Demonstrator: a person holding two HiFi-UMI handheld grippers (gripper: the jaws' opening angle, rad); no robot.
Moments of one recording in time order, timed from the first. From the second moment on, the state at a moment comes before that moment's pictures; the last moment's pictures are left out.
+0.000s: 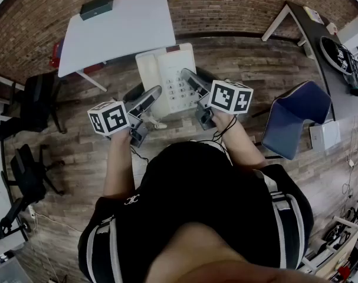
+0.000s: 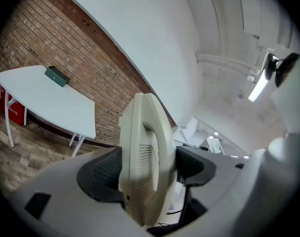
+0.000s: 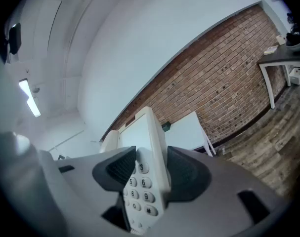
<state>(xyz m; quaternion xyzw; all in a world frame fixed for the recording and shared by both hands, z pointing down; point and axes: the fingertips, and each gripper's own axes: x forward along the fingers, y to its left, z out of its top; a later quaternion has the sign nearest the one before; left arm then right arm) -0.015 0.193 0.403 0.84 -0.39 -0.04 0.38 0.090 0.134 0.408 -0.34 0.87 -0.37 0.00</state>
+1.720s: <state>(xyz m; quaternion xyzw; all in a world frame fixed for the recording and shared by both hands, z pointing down) -0.053 0.185 0.408 0.85 -0.38 -0.04 0.35 0.055 0.130 0.410 -0.35 0.87 -0.35 0.03</state>
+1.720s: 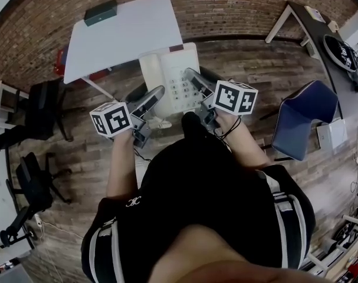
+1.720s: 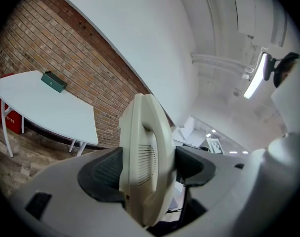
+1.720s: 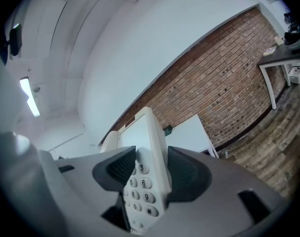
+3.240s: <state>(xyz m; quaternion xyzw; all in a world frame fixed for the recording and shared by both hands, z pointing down) -0.123 -0.232 0.453 0.81 -0.40 -0.03 0.42 -0.017 -0.292 0.464 -0.33 0.84 -0.42 -0.02</state>
